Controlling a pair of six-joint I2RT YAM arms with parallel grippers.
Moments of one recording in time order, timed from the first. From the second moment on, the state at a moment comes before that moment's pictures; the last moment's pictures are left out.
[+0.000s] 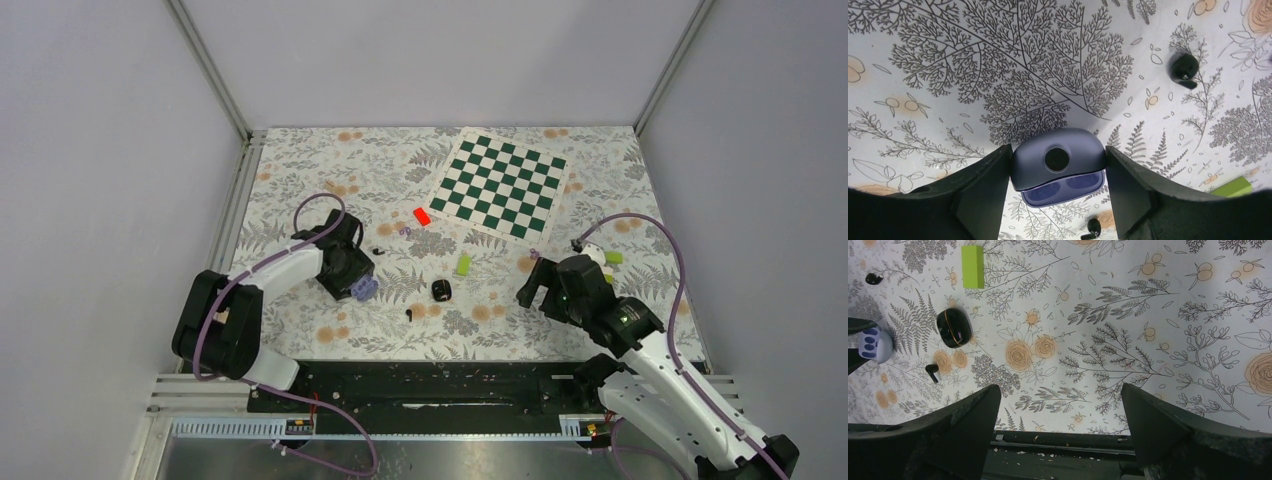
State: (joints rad) left arm -0.37 1.47 0.80 -0.58 -0.11 -1.13; right arm 0.54 0.65 0.59 -0.80 0.16 0.80
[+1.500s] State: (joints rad) left arm -0.41 1.28 0.99 -0.60 0.44 -1.28; right arm 0.82 1.43 0.35 1.26 -0.23 1.05
